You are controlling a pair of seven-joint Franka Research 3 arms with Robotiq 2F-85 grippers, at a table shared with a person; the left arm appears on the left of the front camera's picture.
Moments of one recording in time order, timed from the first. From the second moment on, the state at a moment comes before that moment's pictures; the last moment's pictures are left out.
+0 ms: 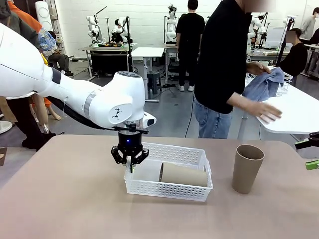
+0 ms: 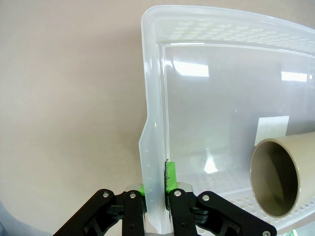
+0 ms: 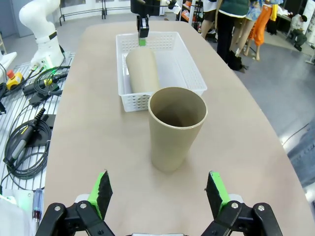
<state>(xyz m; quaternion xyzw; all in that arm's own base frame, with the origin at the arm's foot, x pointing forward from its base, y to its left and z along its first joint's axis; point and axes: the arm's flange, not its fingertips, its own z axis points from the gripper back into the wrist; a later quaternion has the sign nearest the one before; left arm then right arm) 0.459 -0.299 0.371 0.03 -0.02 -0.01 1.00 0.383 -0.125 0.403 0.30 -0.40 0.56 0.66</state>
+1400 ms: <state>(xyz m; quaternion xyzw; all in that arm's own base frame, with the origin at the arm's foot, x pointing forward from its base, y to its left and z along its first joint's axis) 0.459 -0.299 0.371 0.03 -0.02 -0.01 1.00 0.433 -0.108 0.308 0.35 -0.38 0.57 0.64</state>
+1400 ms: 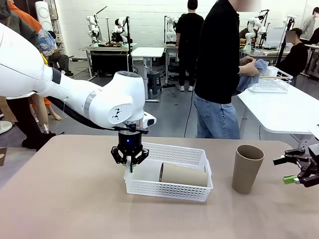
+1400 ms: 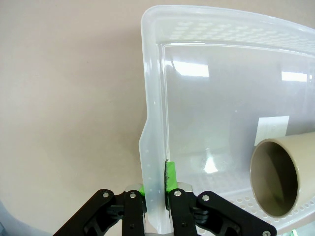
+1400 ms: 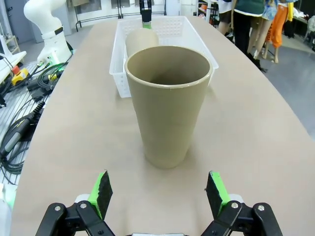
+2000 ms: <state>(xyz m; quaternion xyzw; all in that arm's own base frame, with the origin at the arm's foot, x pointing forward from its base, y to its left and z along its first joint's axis) 0.459 -0.299 0.371 0.03 -0.02 -0.01 1.00 0.447 -0.055 0.269 0.38 -0.34 0.59 0.63</state>
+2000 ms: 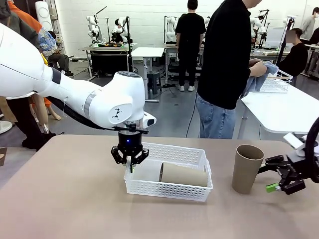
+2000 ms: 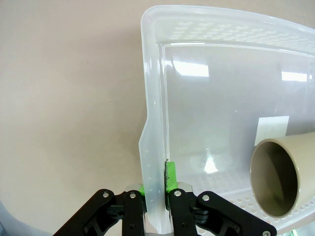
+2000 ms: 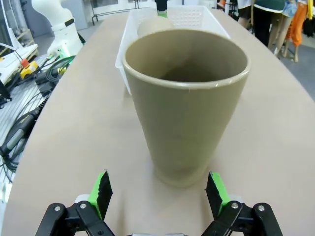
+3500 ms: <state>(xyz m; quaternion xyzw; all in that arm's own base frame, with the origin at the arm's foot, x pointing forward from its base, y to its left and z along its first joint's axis) 0.459 -0.299 0.371 0.03 -0.02 -0.01 1.00 0.468 -0.026 0.251 0.39 -0.37 0.59 0.60</state>
